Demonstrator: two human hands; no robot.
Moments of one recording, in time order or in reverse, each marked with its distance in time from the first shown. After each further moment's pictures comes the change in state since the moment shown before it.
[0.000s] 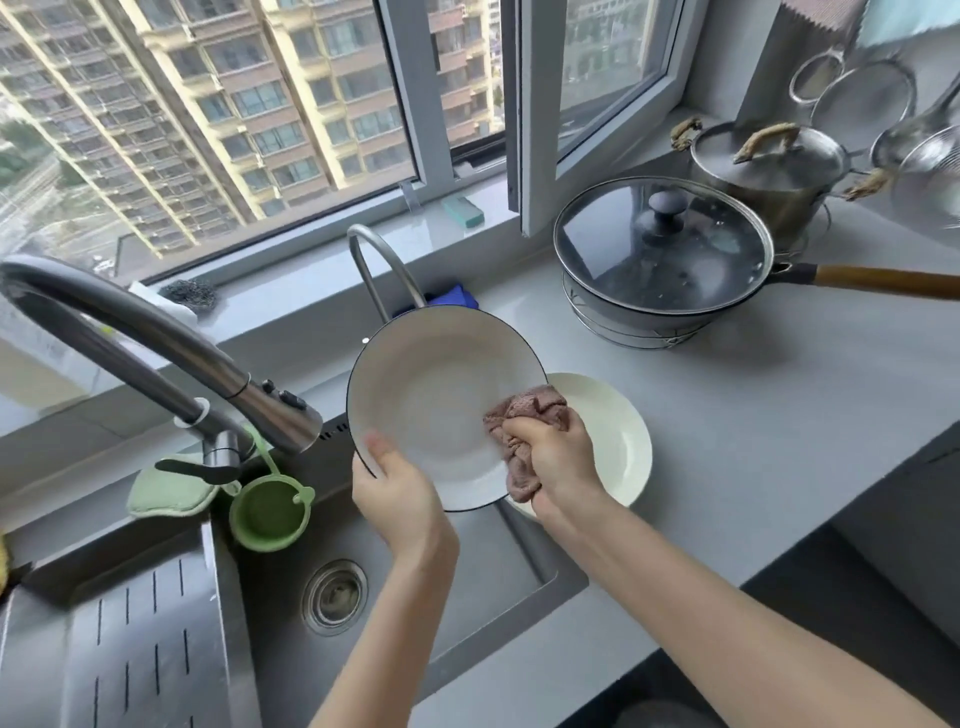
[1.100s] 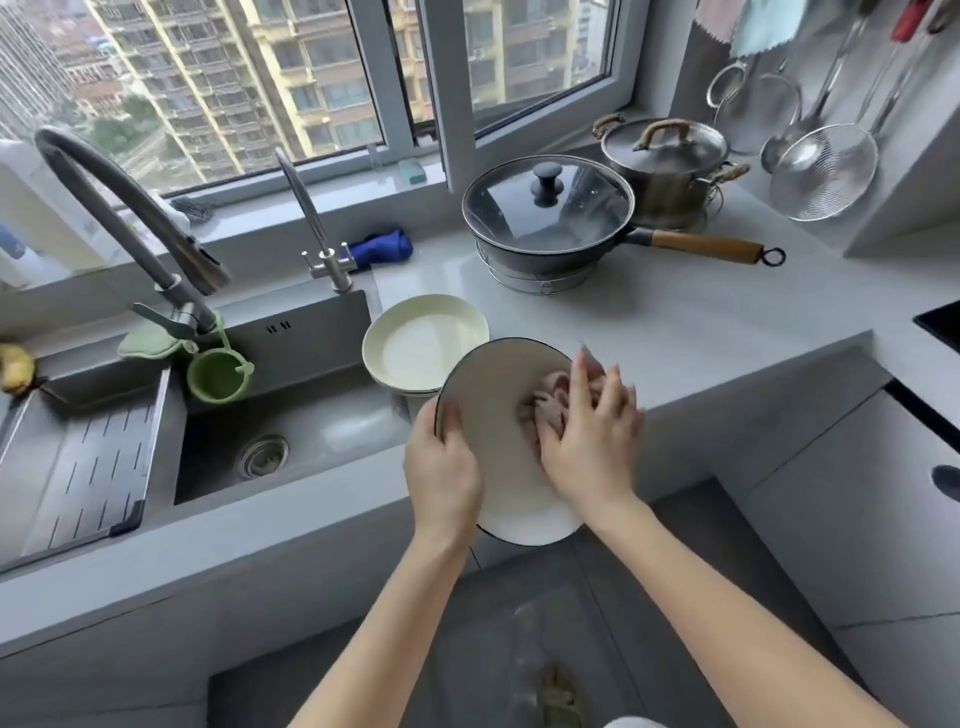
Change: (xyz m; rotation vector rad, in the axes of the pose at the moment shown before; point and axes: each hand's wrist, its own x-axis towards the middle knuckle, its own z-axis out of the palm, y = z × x) left_hand -0.311 -0.067 0.019 0.301 -0.239 0.212; right_hand -0.089 -0.077 -0.302 -1.446 0.096 -0.761
